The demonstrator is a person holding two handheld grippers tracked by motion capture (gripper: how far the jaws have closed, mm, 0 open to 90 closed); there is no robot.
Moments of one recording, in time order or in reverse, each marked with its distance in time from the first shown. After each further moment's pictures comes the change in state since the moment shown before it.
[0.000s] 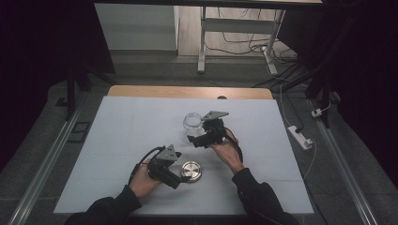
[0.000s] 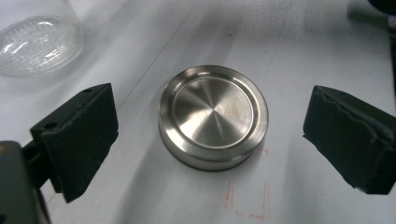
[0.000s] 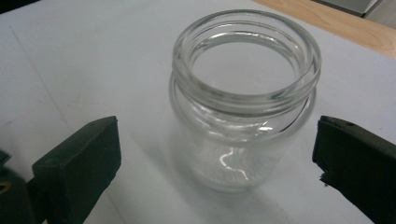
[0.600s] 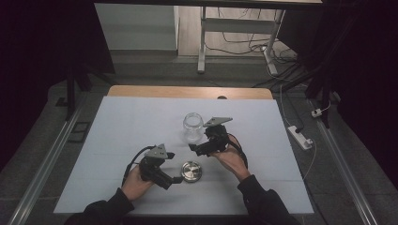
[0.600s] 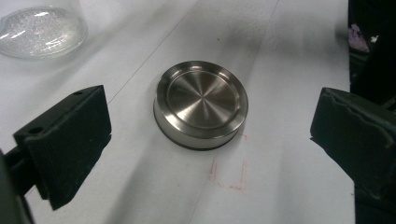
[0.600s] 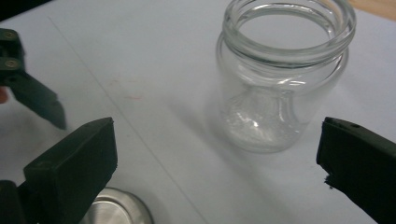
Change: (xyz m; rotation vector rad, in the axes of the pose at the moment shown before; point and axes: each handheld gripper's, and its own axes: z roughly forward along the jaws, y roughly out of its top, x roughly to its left) left arm 0.004 -0.010 -0.021 -0.043 -0.063 -0.070; right arm 0.018 -0.009 -0.026 0.042 0.054 0.034
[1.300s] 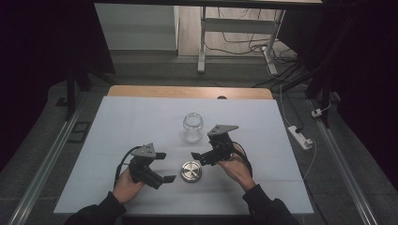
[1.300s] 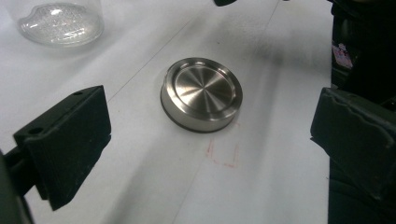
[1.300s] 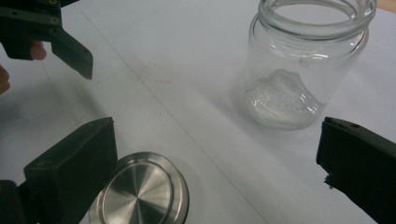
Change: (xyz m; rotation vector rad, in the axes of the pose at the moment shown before) left arm 0.004 -0.013 -0.028 -0.040 -0.014 -0.055; right arm 0.017 -0.017 -0.026 -0.016 0.038 -0.023
